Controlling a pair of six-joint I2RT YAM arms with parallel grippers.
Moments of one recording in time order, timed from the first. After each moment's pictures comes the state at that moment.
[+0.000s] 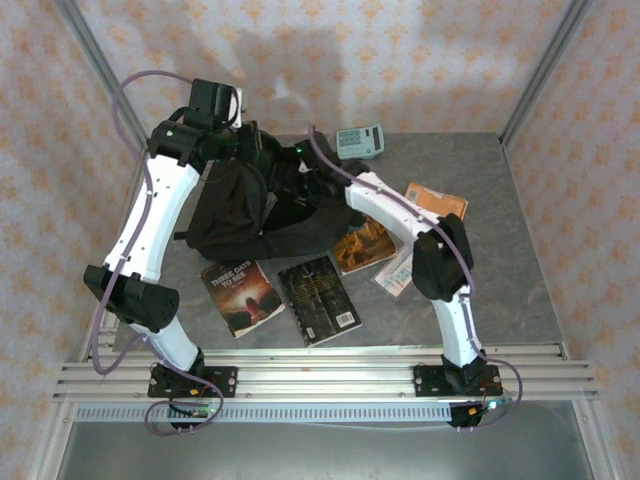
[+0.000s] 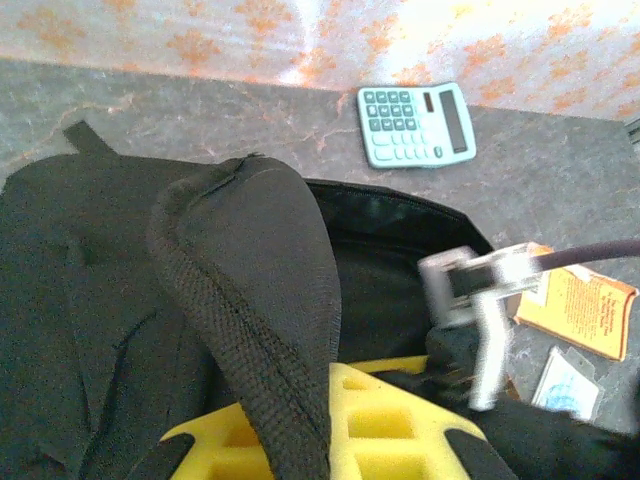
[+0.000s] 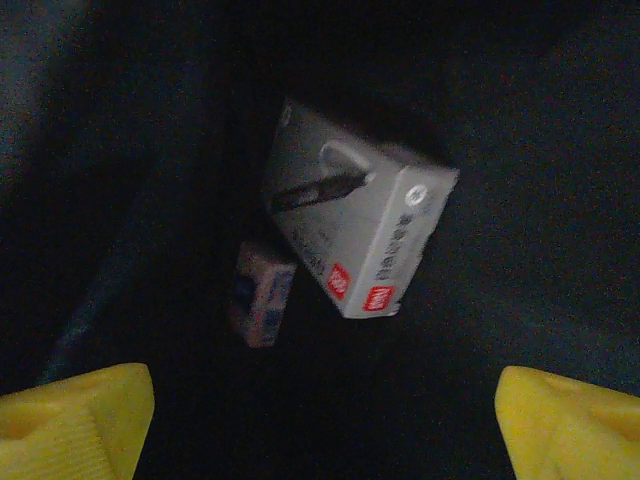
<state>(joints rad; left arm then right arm) -0.23 1.70 2.01 -1.05 0.07 -0.37 0.67 2.09 1.92 -0.58 -0.28 0.90</state>
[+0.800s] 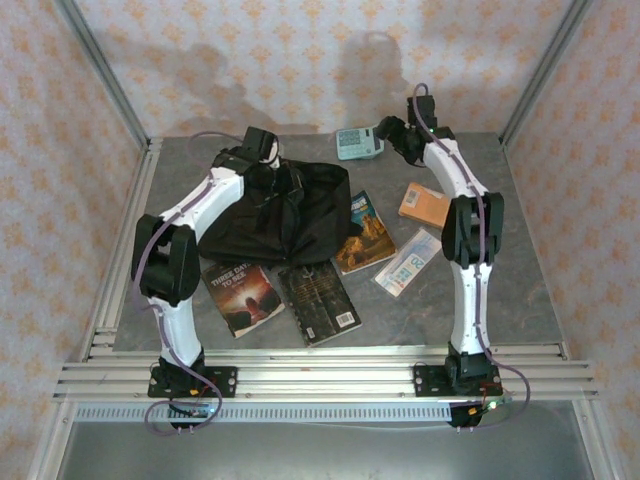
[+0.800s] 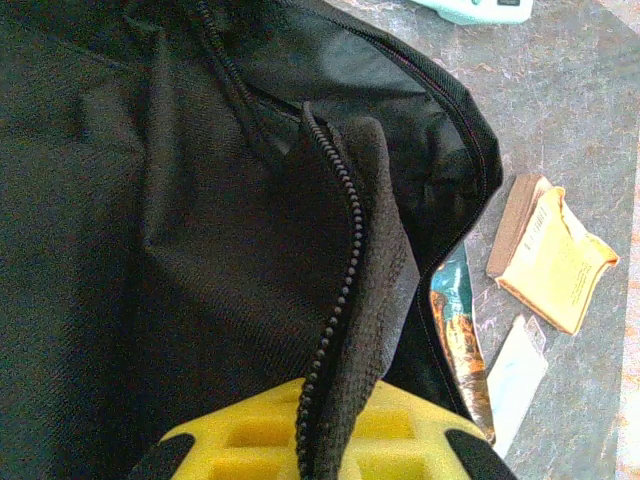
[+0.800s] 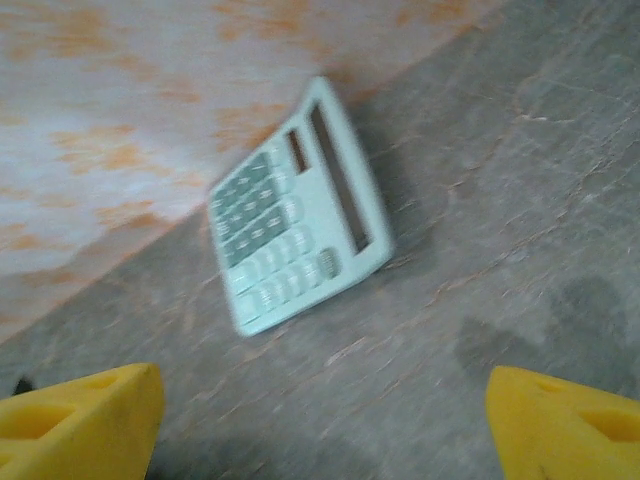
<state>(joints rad) -0.27 1.93 1.61 -0.59 0.35 -0.66 0.14 2.33 2.15 -0.57 -0.15 0.69</state>
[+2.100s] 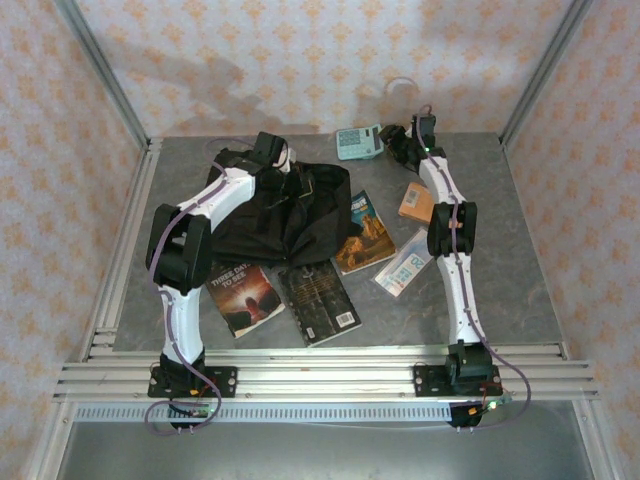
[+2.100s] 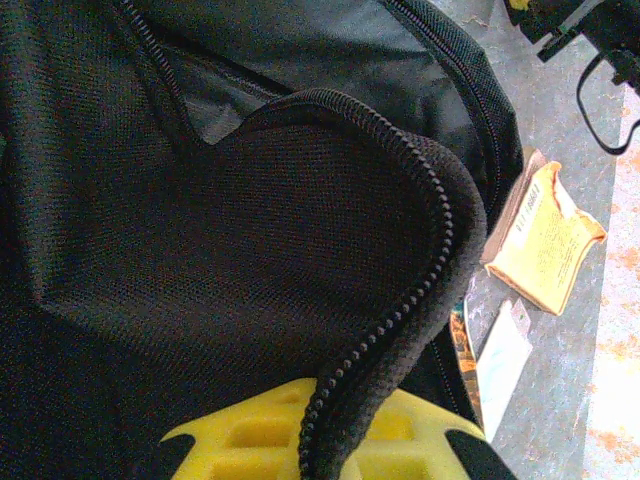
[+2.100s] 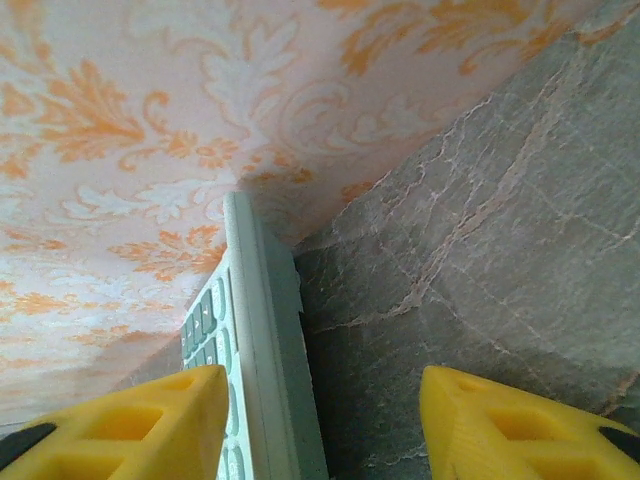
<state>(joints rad) -0.28 2.05 1.65 -0.53 0.45 -0.67 0.06 2.91 2.70 -0.34 -0.43 0.87</state>
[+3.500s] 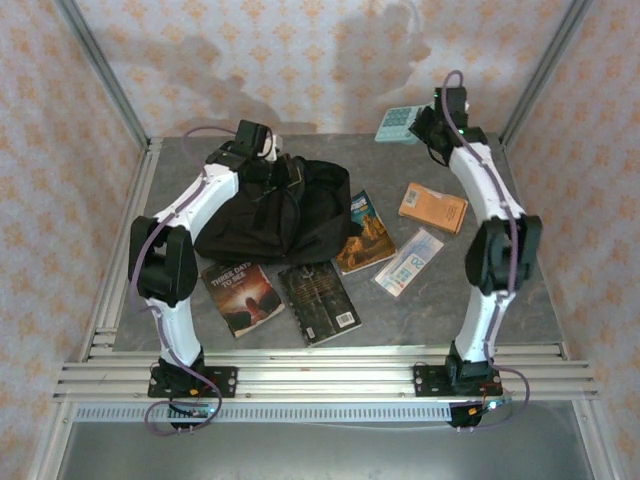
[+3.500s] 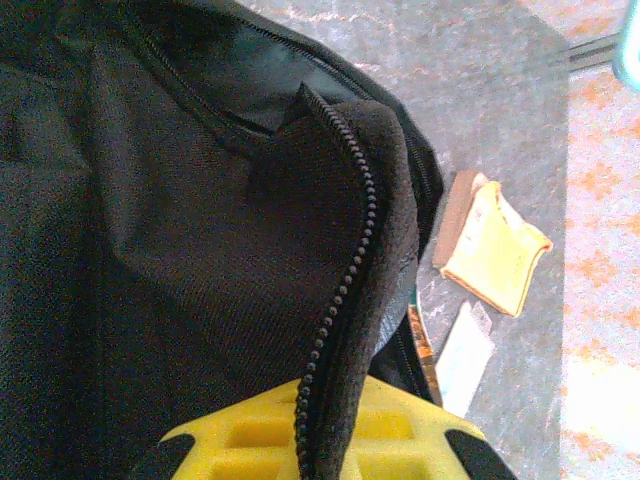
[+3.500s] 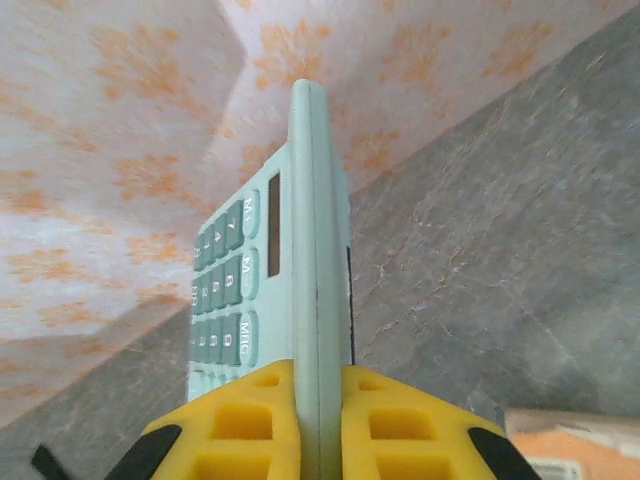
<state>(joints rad) -0.24 1.89 1.65 -0.59 0.45 -0.65 0.11 1.89 1.82 -0.50 0.03 0.69</state>
